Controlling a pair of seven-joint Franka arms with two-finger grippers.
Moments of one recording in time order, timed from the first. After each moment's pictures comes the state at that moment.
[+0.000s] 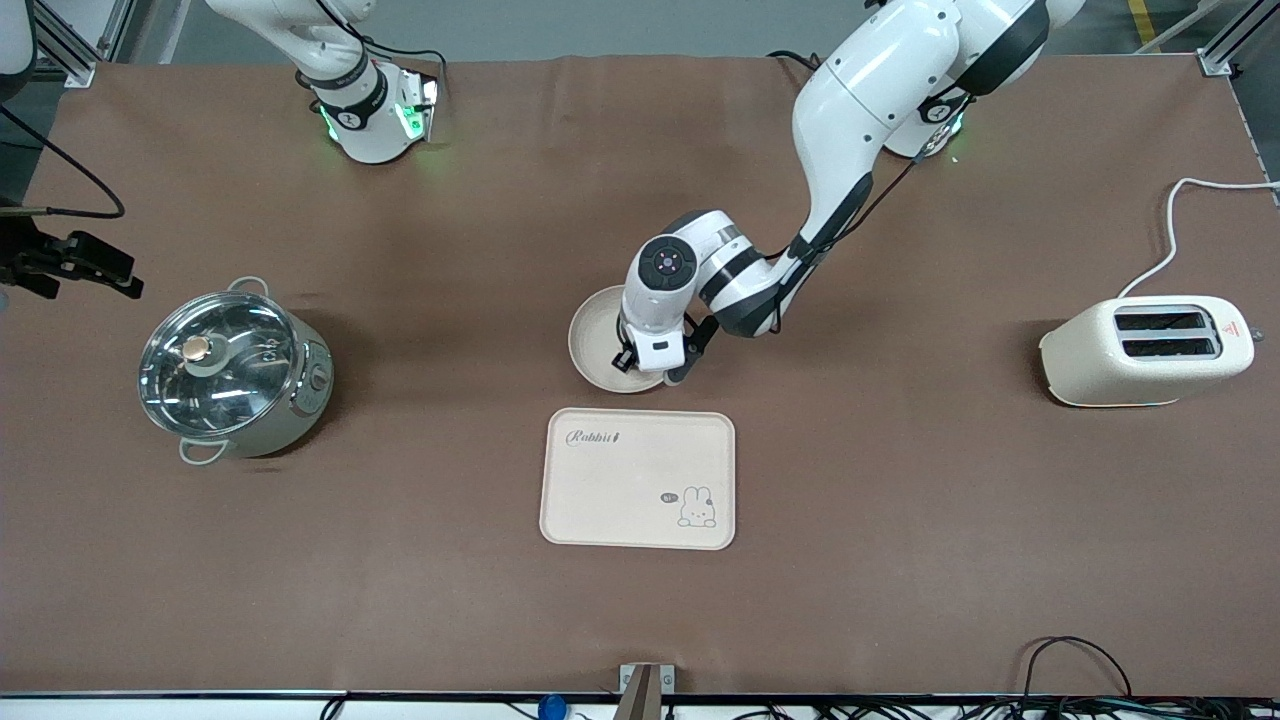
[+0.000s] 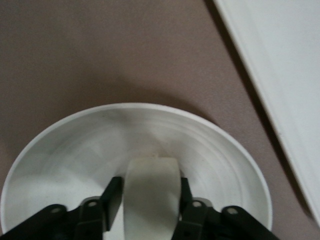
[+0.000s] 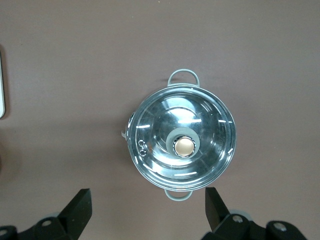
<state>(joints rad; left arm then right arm) -0.53 0.83 -0.36 -1.57 0.19 2.43 -1.88 -0.07 -0.03 -0.06 -1.71 0.00 1.68 -0.11</state>
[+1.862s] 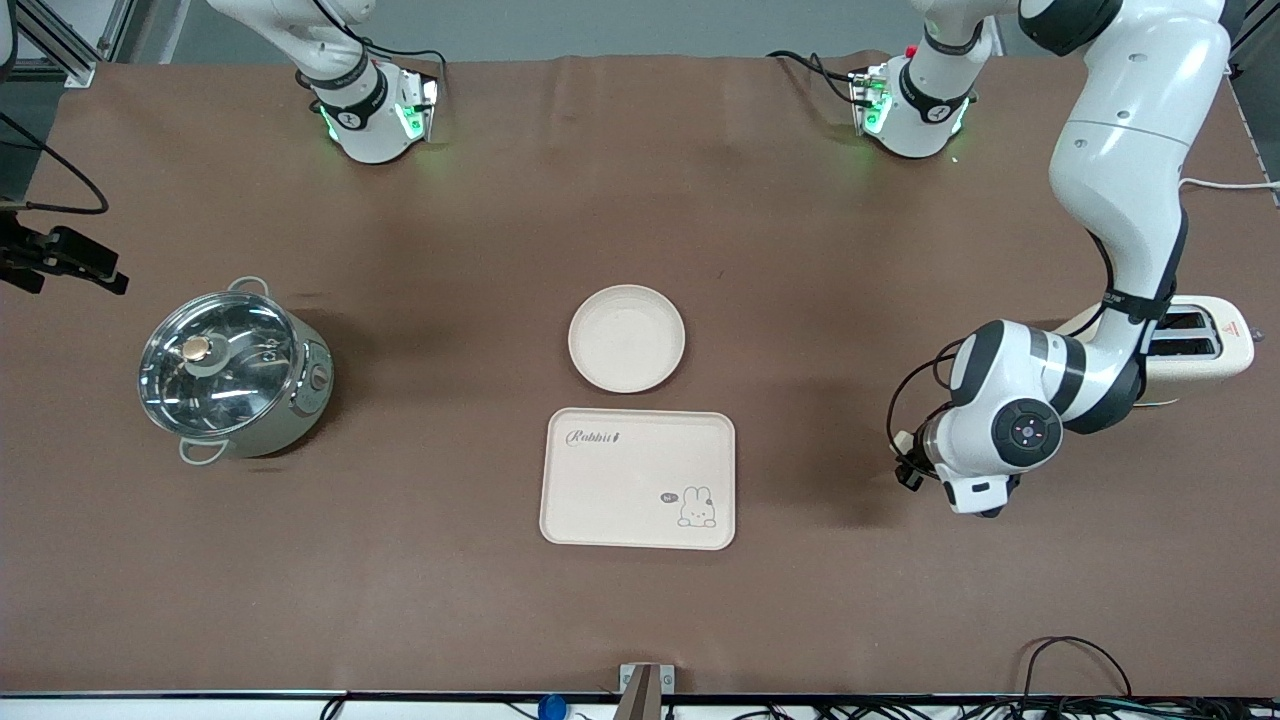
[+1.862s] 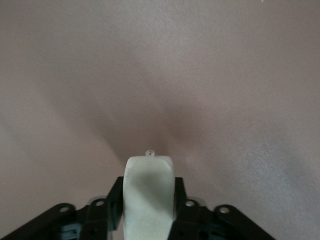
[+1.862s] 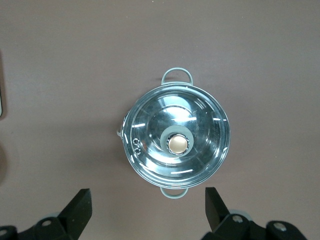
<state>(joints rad) 0.09 0.76 -0.35 -1.55 0.29 2.11 -1.32 -0.10 -0.03 -0.04 -1.70 0.00 1.67 -0.12</state>
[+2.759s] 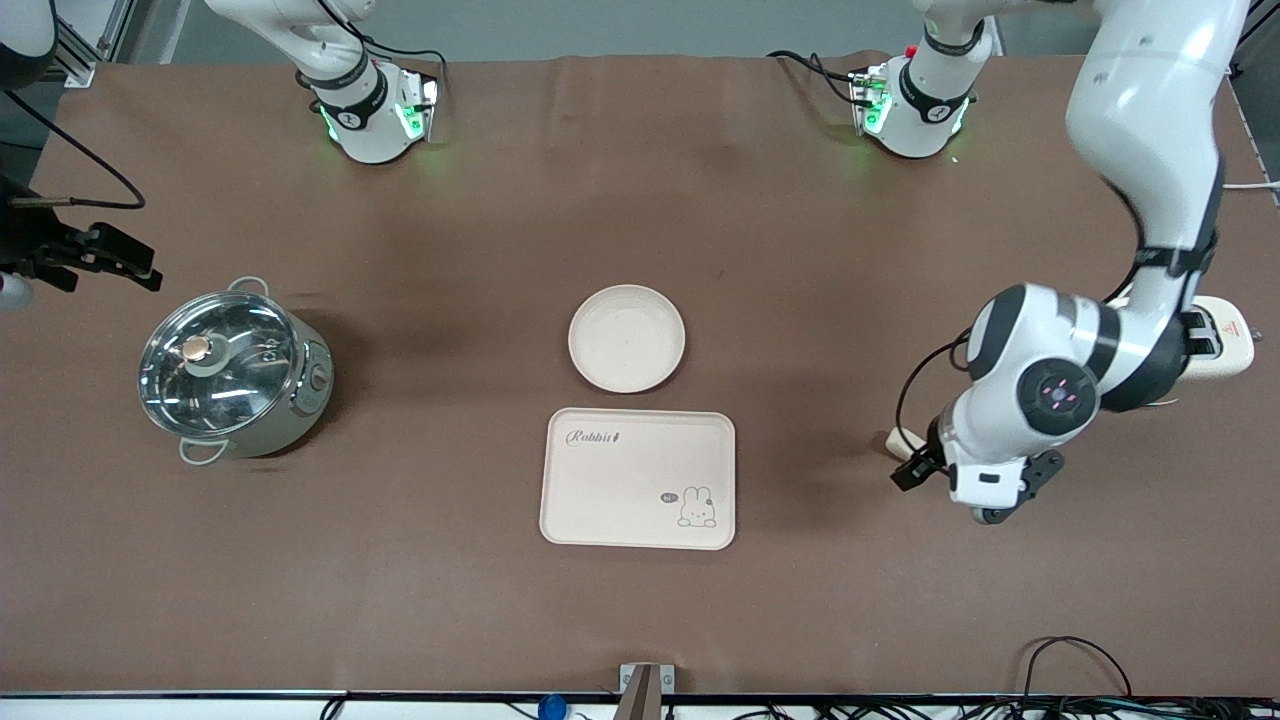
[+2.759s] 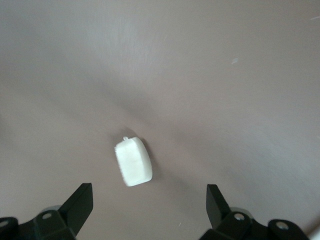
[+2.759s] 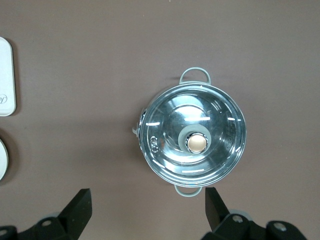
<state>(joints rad) 0.08 0.57 -0.37 -1.52 0.29 2.03 -0.96 -0.04 -0.05 -0.04 -1.70 0.00 1.65 -0.07</state>
